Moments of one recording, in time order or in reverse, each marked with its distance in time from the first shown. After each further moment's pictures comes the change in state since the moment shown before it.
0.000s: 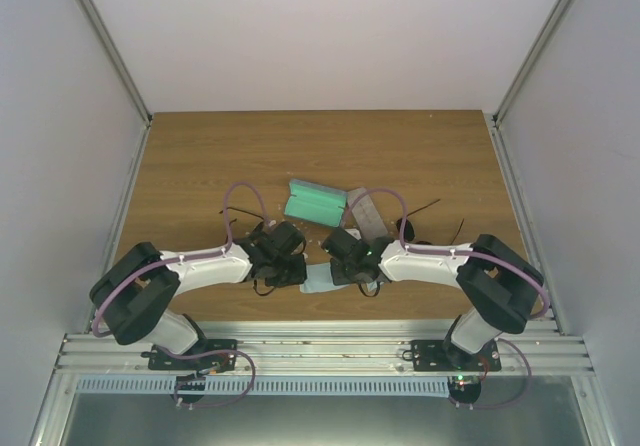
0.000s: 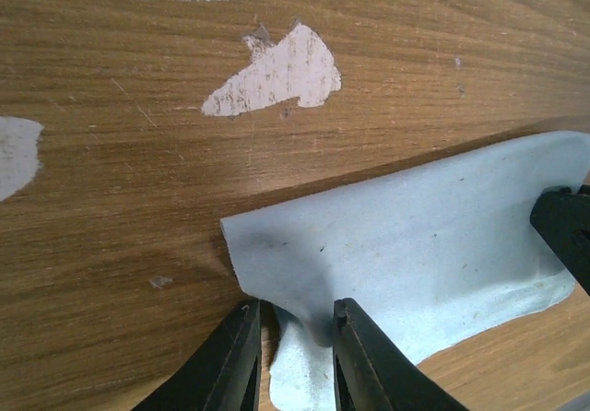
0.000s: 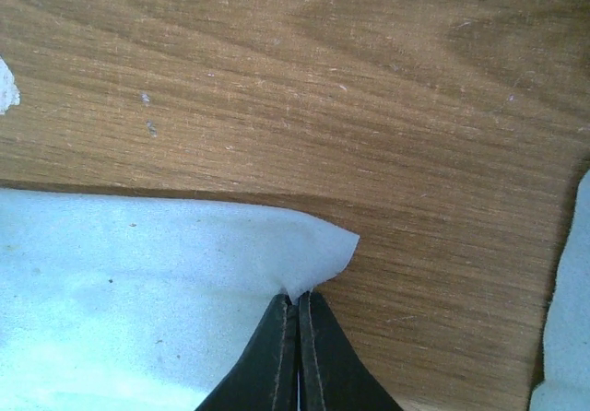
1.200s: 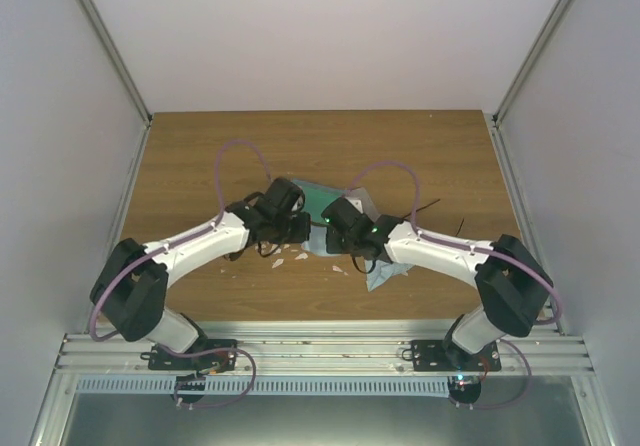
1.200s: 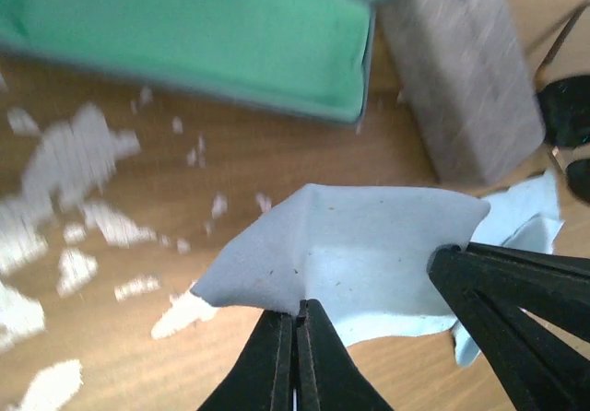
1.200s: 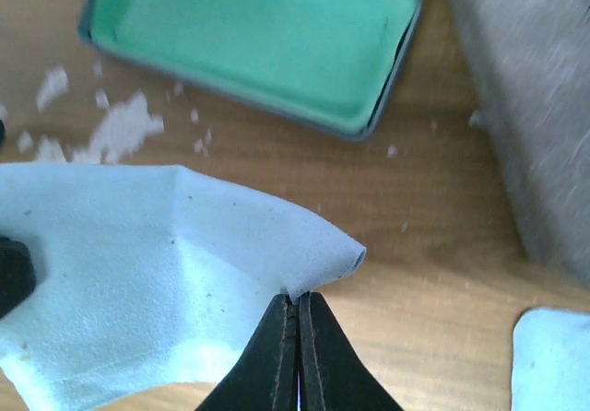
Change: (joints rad) left arm 0.097 0.008 0.278 -0.137 -0.029 0.202; right arm -0.060 -0.046 0.156 -0.039 0.065 0.008
